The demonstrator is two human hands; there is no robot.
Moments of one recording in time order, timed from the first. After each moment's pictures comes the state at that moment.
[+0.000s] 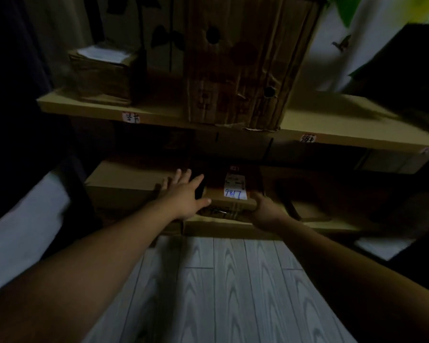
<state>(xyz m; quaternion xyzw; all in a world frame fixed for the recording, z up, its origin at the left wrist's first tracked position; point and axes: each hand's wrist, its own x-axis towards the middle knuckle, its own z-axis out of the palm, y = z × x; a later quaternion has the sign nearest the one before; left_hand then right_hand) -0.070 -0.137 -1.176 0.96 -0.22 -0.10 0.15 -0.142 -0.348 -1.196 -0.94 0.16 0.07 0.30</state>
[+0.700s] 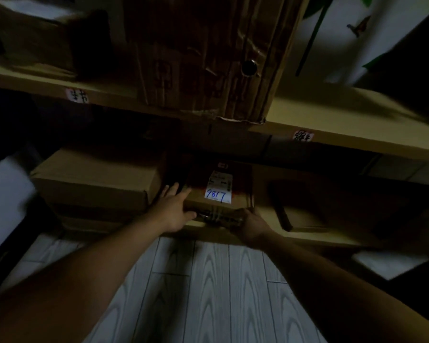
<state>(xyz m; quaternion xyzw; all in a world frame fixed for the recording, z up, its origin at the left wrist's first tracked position) -0.040 -0.197 -1.256 0.95 -0.15 -0.14 0.22 -0.119 -0.406 -1.259 -0.95 0.10 0.14 0.26</state>
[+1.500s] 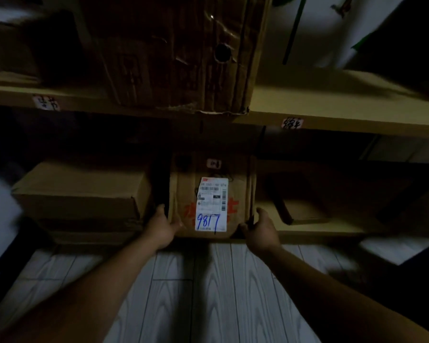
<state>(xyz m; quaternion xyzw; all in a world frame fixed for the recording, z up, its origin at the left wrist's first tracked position) -0.047 -0.204 -1.299 0.88 0.03 -0.16 0.44 -0.132 -0.414 -1.304 -0.83 0.29 -0.05 0.48</state>
